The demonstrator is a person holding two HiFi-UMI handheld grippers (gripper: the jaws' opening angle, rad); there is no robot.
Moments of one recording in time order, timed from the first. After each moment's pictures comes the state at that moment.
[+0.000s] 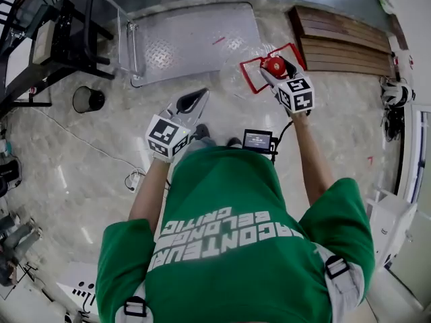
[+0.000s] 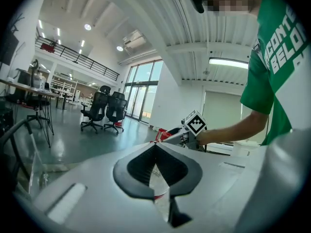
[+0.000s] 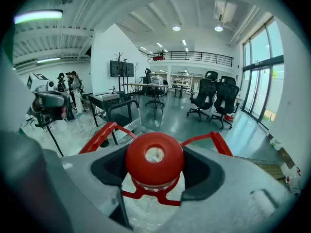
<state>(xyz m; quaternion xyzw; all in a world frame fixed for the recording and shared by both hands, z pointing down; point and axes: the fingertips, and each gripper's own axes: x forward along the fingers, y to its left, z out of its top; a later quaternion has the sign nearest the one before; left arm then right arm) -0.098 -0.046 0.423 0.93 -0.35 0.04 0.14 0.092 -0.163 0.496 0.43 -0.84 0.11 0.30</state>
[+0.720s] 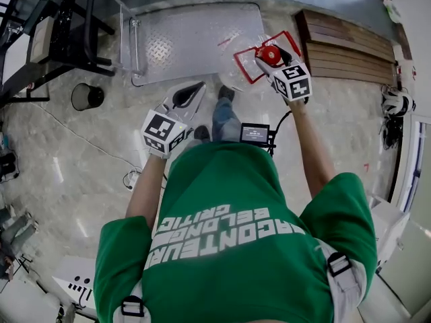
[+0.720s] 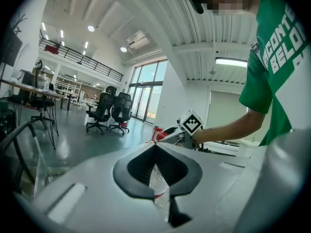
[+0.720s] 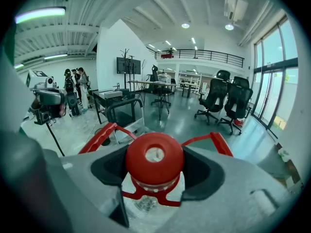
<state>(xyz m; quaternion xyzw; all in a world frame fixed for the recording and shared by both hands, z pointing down) -0.126 -0.109 0.425 0.92 -0.37 0.04 0.14 0.044 -0.247 0.501 0.39 -0.86 0.09 0.32</state>
